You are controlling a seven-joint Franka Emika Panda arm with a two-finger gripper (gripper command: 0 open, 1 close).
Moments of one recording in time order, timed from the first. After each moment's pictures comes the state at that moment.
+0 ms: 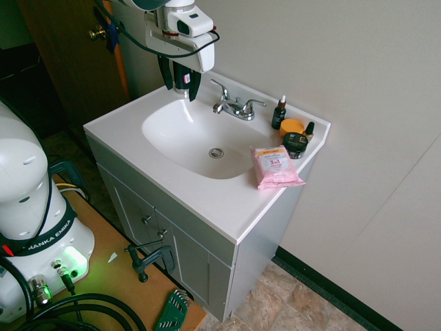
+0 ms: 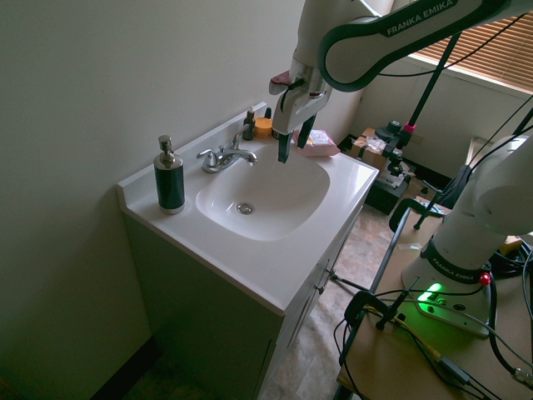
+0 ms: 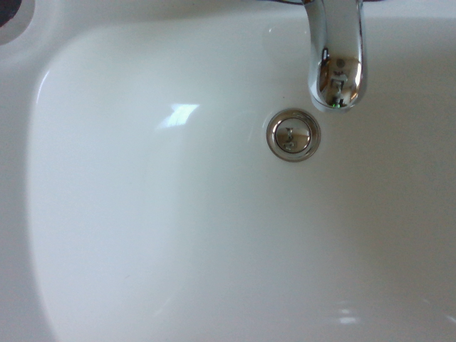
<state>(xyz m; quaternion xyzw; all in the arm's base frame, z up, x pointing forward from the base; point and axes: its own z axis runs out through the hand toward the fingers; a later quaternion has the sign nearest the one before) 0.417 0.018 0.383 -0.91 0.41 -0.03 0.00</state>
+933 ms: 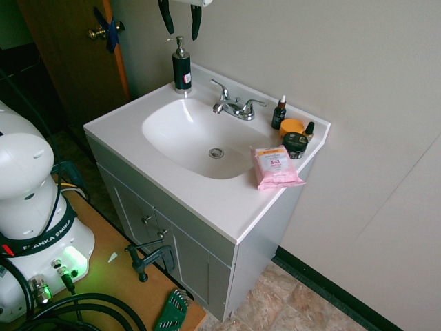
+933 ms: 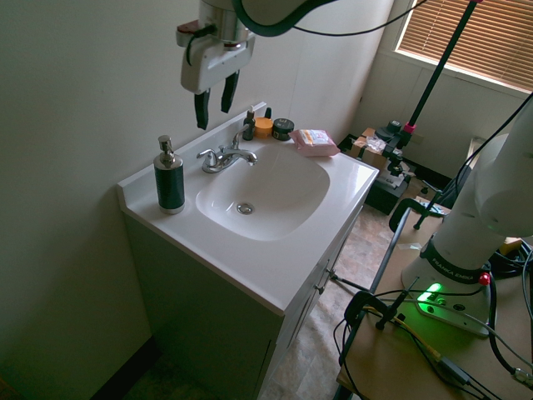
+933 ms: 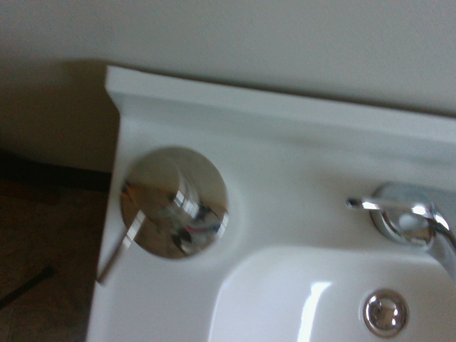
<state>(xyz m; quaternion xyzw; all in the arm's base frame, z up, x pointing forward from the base) 0.564 0.162 0.481 -0.94 0.33 -0.07 0.01</state>
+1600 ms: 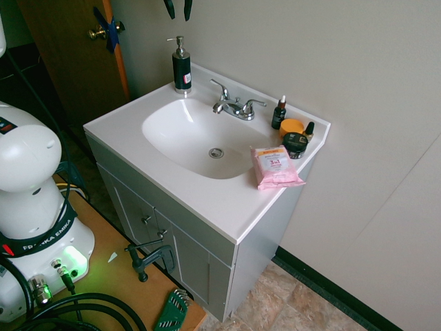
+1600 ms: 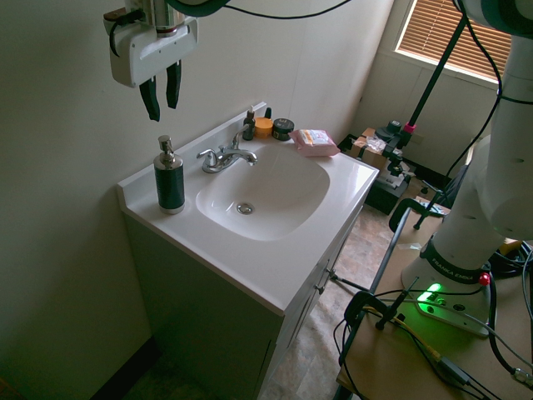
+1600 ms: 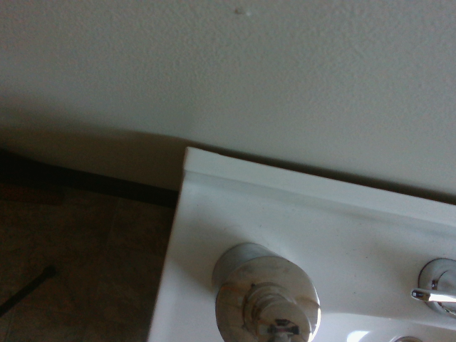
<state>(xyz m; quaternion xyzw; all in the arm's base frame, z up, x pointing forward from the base) 0.613 0.222 0.490 -0.95 0.31 -0.06 -0.02</state>
